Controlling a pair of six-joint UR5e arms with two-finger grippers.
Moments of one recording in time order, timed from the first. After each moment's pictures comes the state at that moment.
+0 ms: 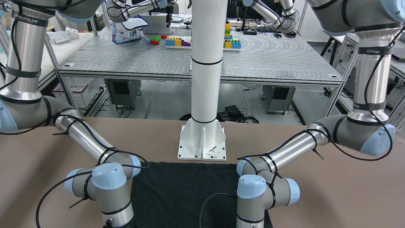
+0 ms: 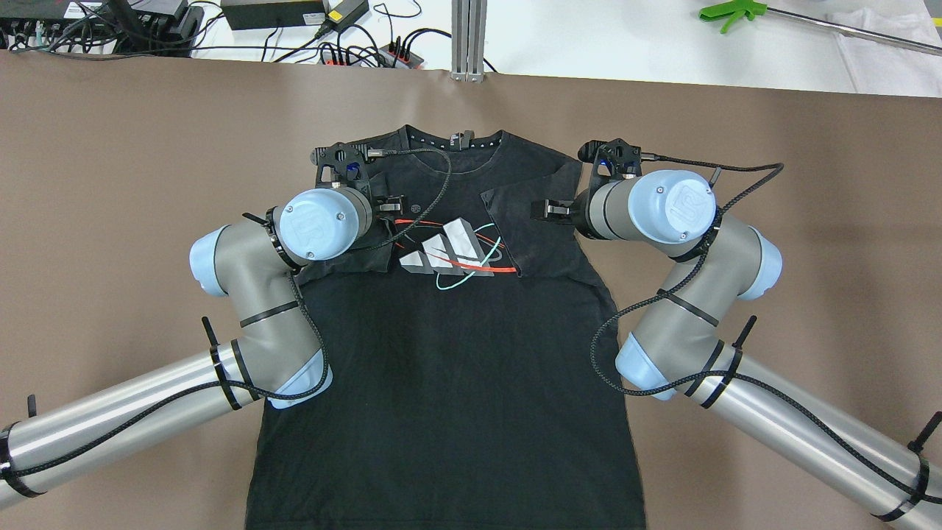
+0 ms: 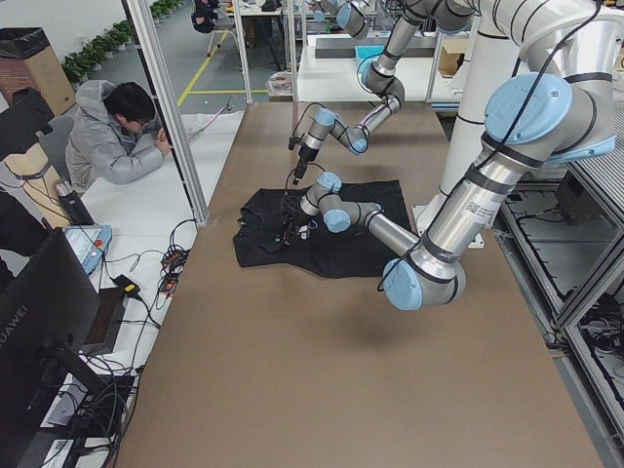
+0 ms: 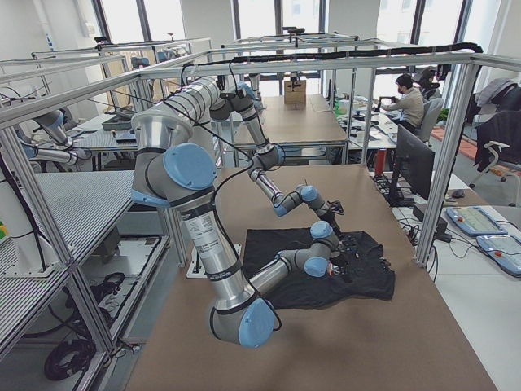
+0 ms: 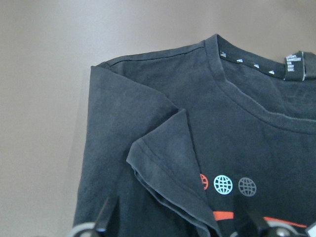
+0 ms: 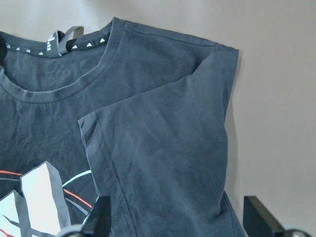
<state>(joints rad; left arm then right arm) -0.64 -2.30 -1.36 -2.01 -1.40 -1.26 0.74 -0.99 1.49 -0.99 1.72 1.16</state>
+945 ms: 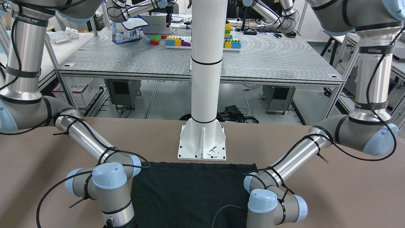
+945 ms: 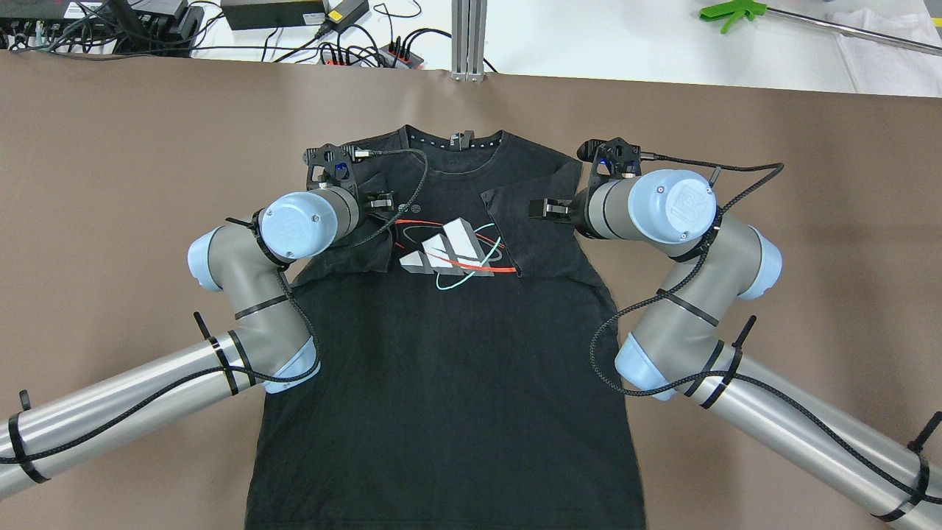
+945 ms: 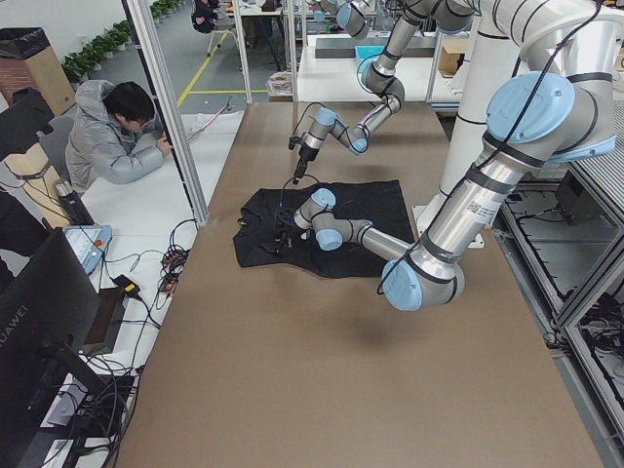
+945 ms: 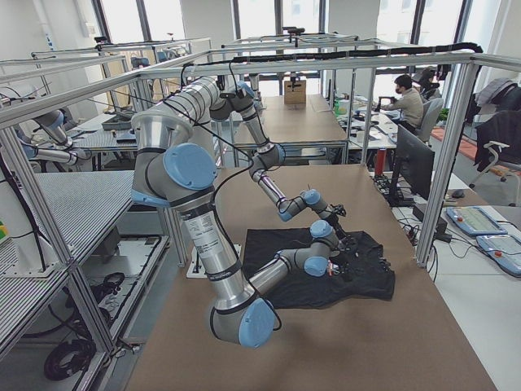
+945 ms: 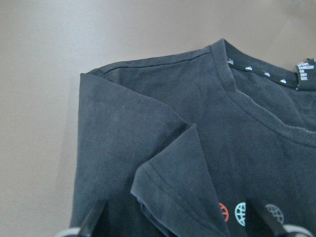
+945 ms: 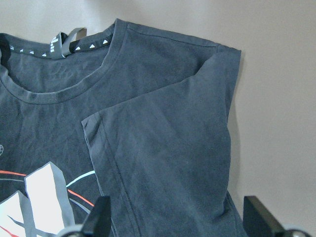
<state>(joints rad) -0.66 -2.30 -1.20 -2.27 -1.41 -1.24 0.74 -0.99 1.49 -0.99 1.71 1.17</state>
